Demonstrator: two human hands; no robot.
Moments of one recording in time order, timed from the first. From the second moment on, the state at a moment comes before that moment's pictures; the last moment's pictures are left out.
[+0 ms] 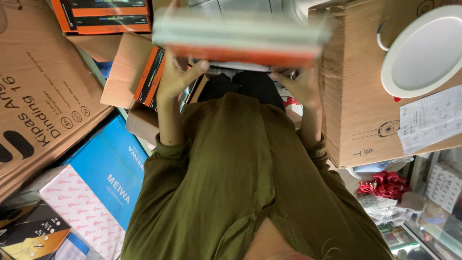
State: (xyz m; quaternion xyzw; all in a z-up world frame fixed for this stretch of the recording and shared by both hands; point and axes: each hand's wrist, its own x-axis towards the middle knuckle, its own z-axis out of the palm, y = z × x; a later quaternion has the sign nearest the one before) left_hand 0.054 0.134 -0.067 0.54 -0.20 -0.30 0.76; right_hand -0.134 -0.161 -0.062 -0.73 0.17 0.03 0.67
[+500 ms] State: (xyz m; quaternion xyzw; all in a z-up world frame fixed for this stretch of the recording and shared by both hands) left_hand 0.079 0.145 -0.023 0.62 -0.38 -0.46 0.51; right_hand -0.125 -0.140 -0.059 -0.82 0.22 -0.18 0.50
